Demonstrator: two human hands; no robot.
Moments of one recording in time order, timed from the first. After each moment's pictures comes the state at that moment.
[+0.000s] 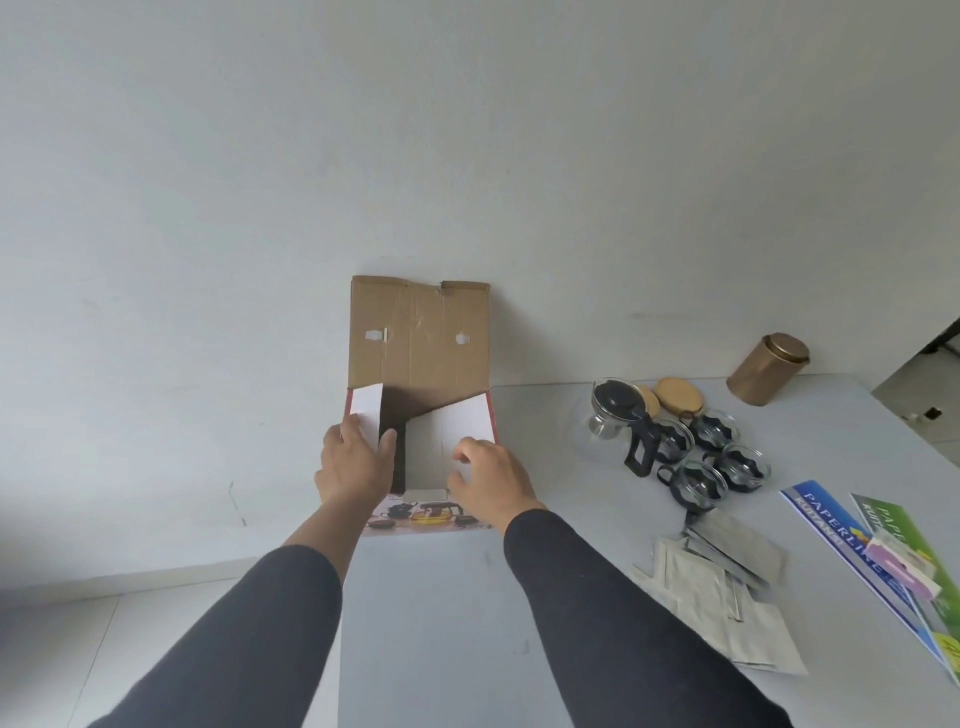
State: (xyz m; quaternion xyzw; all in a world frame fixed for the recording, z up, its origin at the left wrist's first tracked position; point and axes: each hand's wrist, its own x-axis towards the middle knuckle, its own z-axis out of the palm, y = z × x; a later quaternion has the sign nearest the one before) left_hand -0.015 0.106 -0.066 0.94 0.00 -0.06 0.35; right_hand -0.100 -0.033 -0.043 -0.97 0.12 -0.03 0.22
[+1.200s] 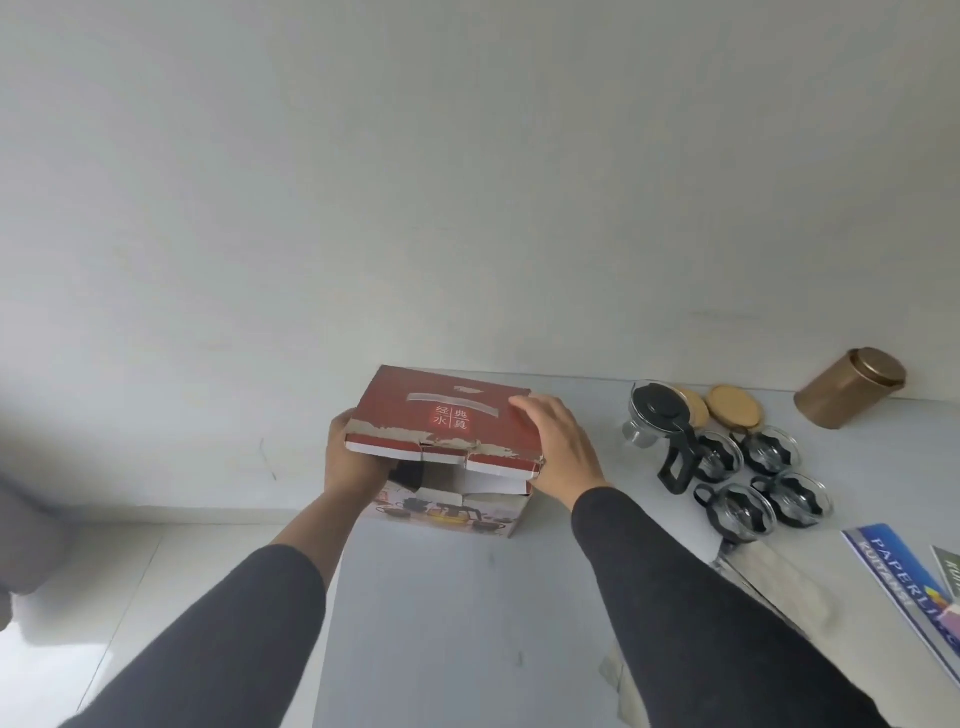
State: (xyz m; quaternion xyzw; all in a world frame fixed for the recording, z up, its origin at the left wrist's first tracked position) left_hand -0.022 0.098 -0.070 0.81 0.06 -0.05 0.58; right_hand -0.078 -0.128 -0.064 -0.97 0.03 -0.07 0.21
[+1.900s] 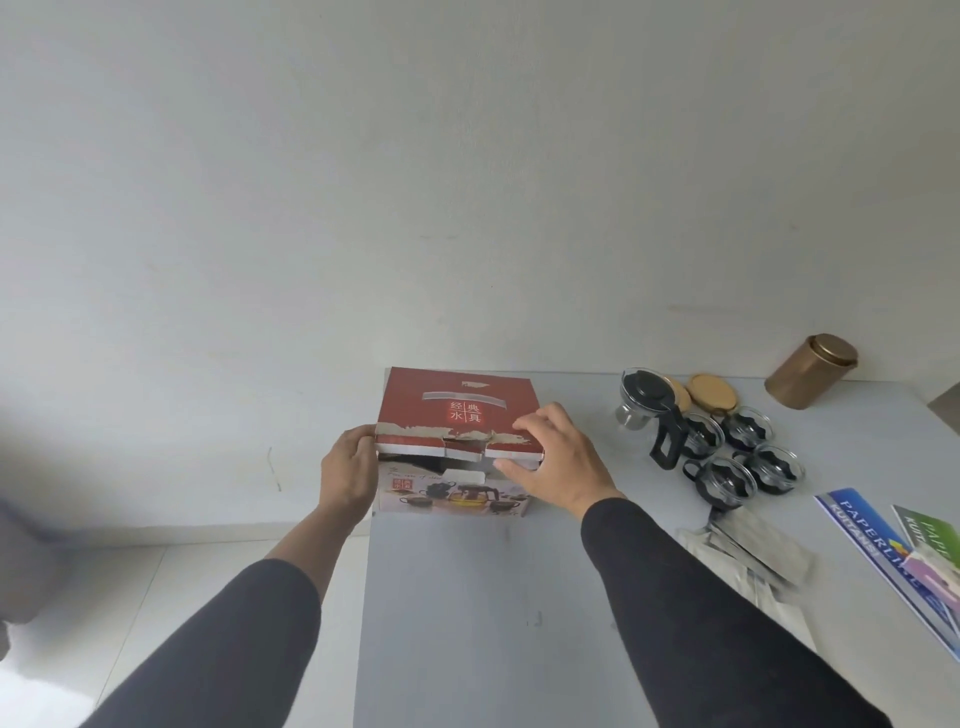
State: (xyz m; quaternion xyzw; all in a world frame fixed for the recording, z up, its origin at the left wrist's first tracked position) left_hand -0.054 0.149 -0.074 0.82 0.02 -0.06 0.56; right_hand -0.134 -0.083 -0.040 -0.98 0.04 -0.10 0.19
